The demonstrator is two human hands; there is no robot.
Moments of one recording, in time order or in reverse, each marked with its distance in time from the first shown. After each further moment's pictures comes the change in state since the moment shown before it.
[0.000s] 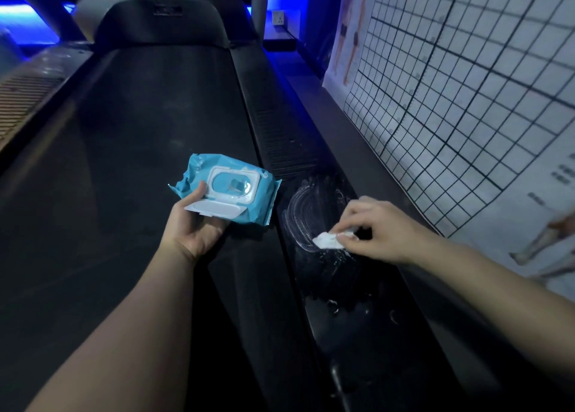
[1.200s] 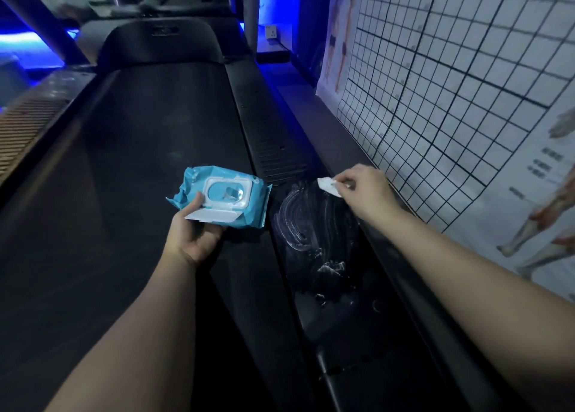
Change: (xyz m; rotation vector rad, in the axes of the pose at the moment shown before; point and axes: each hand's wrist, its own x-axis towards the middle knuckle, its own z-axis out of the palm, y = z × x) left_hand -0.003 -0.007 0.001 0.022 0.083 0.040; right_hand 0.048 0.029 -0.002 -0.031 0.443 0.404
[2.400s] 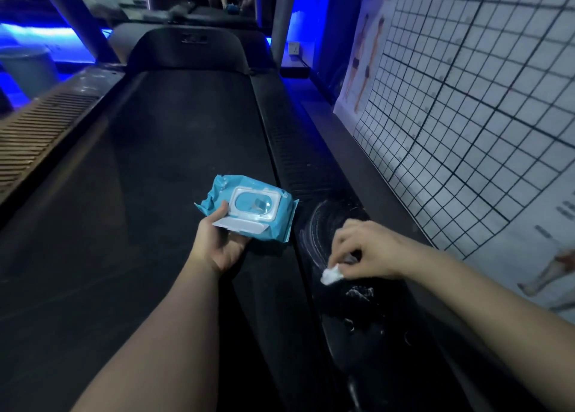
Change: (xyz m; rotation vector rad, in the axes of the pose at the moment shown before) left_hand 0.003 0.003 0.000 -0.105 -0.027 -0.053; right_hand -0.031 -0.043 -0.009 -0.037 -0.631 -0.582
